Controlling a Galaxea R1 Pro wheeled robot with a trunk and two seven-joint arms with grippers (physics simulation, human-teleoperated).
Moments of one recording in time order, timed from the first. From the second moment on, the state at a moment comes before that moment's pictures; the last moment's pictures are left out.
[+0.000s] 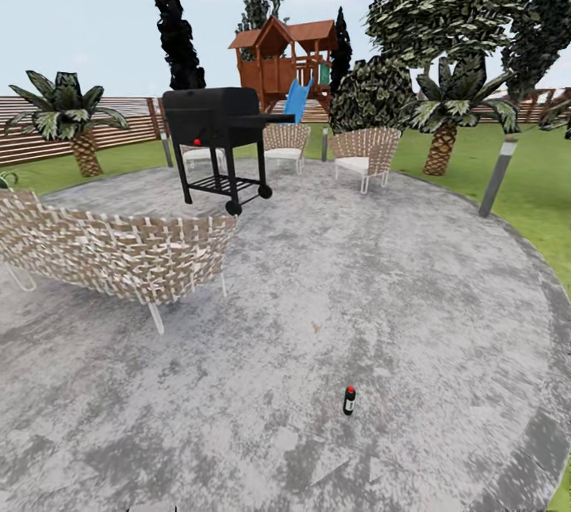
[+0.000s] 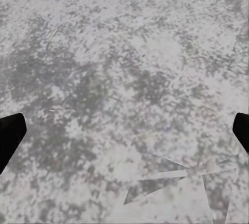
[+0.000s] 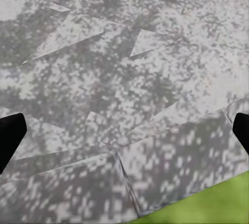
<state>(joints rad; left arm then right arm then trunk) -0.23 0.07 0.03 -0.29 0.00 -0.42 0.01 -0.11 -0.03 0.00 -0.40 0.00 -0.33 0.00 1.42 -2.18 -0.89</state>
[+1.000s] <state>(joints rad) -0.23 0.07 0.03 -0.29 0.00 -0.42 0.01 -0.11 -0.03 0.00 -0.40 0.00 -0.33 0.00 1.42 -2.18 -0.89</state>
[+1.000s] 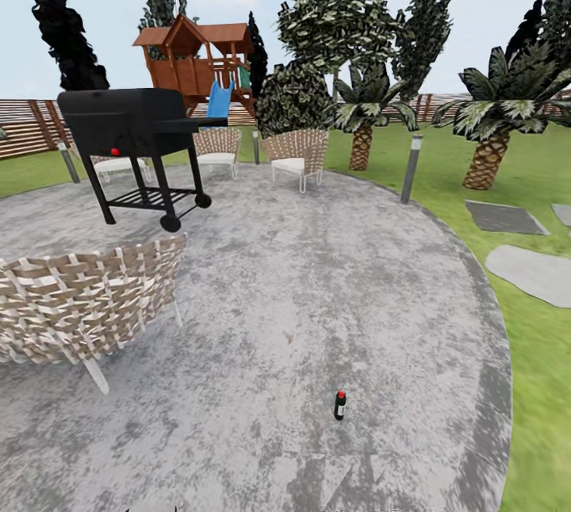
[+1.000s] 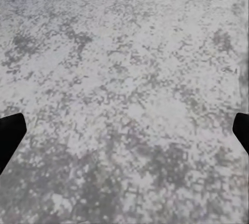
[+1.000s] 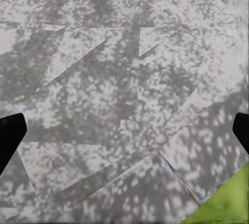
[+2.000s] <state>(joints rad) -0.23 0.07 0.03 -0.28 0.00 -0.42 0.01 -0.11 -0.03 0.00 -0.40 0.00 -0.33 0.00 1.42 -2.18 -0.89</state>
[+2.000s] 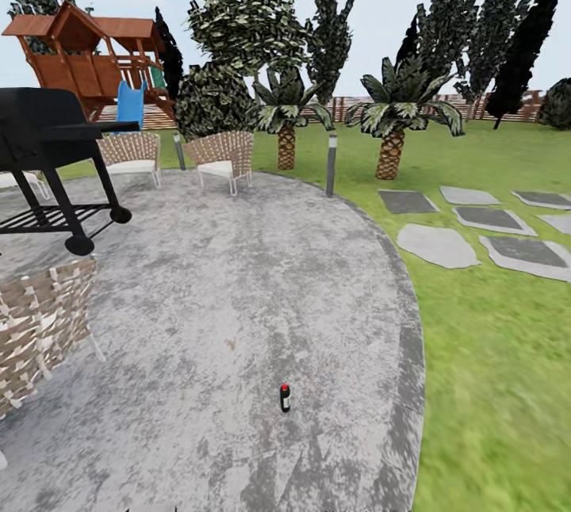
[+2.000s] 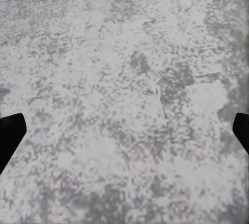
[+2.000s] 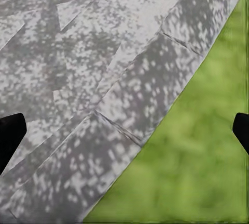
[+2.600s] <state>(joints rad) -0.23 0.07 0.03 -0.29 0.00 -0.42 0.01 -0.11 -0.03 0.00 -0.40 0.00 -0.33 0.00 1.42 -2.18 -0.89</state>
